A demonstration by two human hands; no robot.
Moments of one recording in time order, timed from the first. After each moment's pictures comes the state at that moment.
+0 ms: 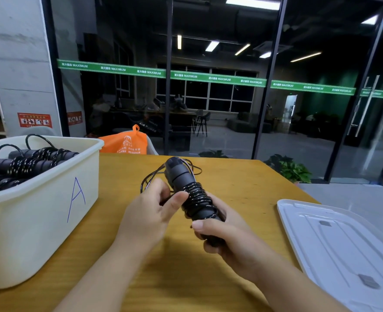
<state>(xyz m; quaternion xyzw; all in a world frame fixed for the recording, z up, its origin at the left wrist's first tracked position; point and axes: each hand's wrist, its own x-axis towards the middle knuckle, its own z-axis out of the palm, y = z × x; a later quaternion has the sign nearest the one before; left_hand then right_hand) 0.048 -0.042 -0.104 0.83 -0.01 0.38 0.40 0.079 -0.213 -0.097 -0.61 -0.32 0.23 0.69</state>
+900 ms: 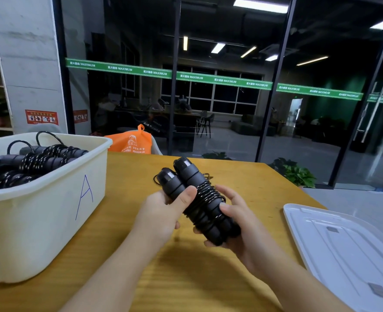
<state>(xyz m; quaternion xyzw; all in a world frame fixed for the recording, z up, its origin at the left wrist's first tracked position) 0.044 -0.055 -0.095 0.76 0.06 0.27 0.59 0.084 -0.215 -0.096 -0.61 -0.24 0.19 0.73</state>
